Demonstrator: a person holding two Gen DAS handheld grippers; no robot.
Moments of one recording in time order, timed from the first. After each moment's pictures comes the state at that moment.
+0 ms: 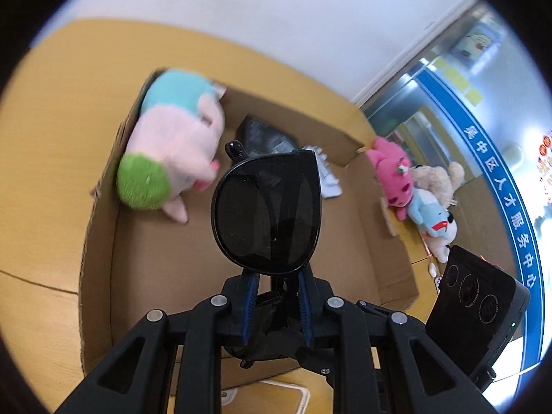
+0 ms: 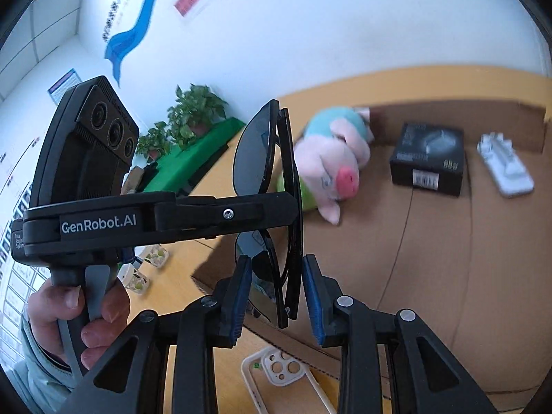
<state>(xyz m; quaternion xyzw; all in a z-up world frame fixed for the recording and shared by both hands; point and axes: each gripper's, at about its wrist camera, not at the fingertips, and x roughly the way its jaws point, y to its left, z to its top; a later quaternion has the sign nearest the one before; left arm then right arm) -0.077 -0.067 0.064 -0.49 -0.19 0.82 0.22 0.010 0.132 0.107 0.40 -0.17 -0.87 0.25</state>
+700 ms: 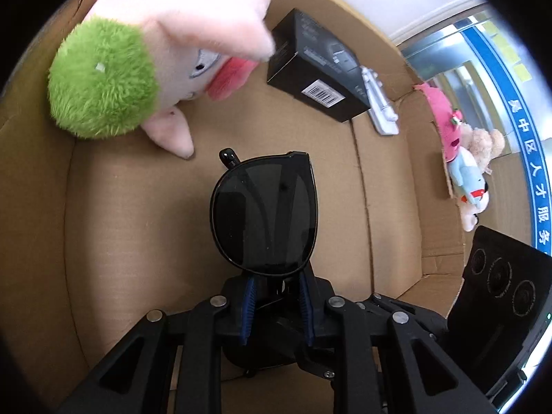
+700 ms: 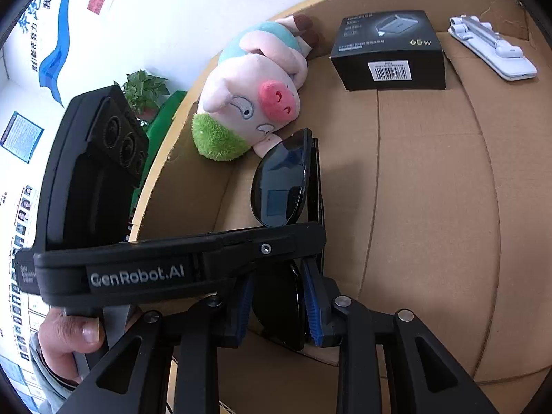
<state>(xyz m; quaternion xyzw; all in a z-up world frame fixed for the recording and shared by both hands) -0.115 -0.044 -0.022 -0.63 -0.17 0.73 0.22 -0.037 0.135 0.025 0.52 -0.25 -0.80 0.18</state>
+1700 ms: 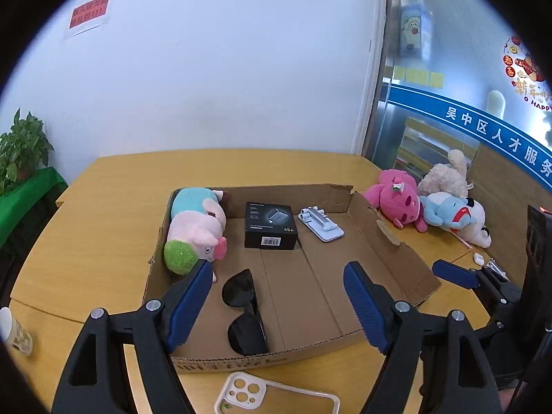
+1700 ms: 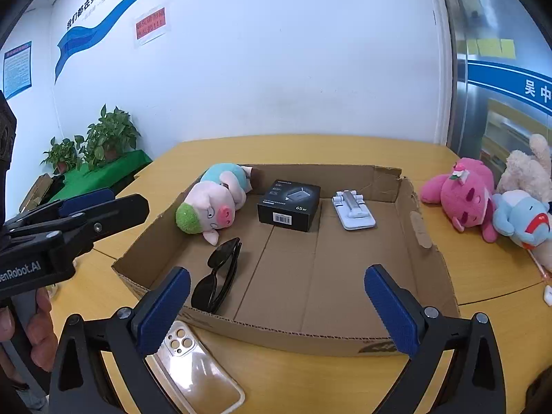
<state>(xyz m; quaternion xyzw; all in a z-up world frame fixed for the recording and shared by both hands) 0.054 -0.009 0.149 -0.29 -0.02 0.95 0.15 0.123 0.185 0.169 0.30 -0.04 -0.95 0.02</state>
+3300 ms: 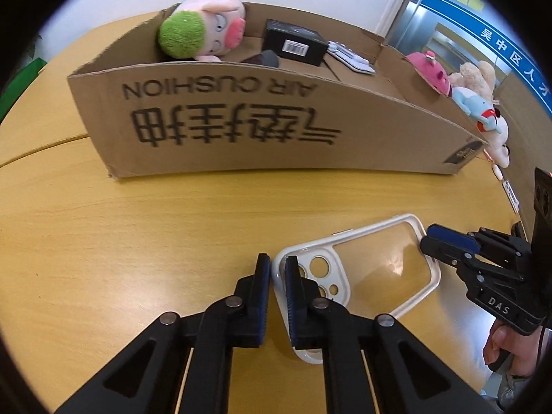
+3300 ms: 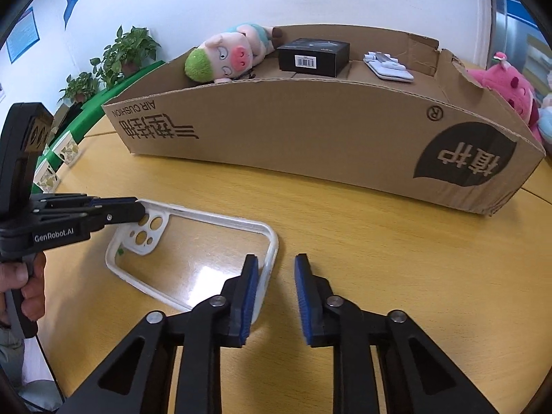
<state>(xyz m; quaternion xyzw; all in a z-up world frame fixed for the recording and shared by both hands) 0.091 -0.031 -0.022 -0.51 -0.04 0.85 0.15 0.155 0.189 0.021 0.46 -0.04 -0.88 0.10</state>
